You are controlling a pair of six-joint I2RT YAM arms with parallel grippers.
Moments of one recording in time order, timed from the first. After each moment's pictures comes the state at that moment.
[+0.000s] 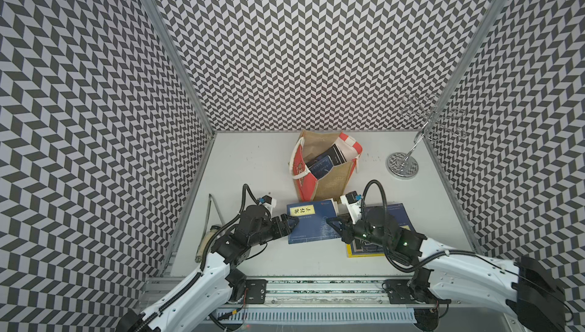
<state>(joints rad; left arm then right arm) -0.56 0.66 0.36 -0.24 0.34 -0.86 0.94 0.92 0.44 0.13 -0.12 0.57</state>
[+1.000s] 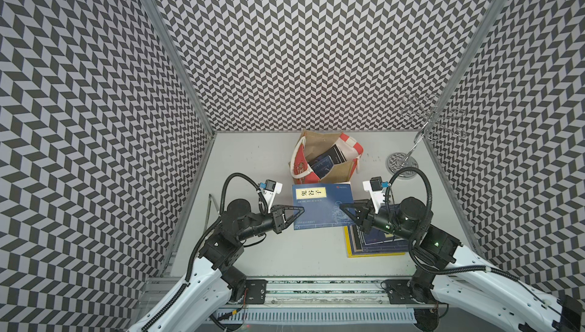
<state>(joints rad) -0.56 0.59 0.50 -0.05 0.61 -0.80 0.82 0.72 0.58 0.01 -0.27 0.52</state>
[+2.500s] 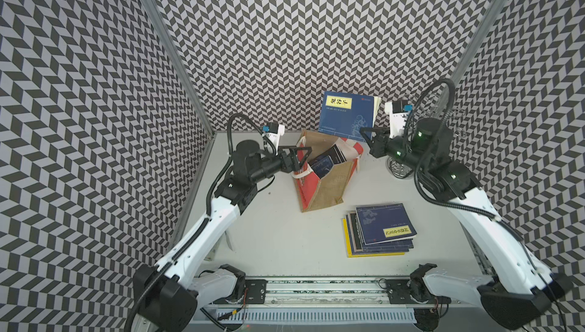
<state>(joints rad) -0.41 1.24 1.14 -0.05 0.45 -0.54 0.44 1.26 1.51 -0.48 -0.17 0.31</state>
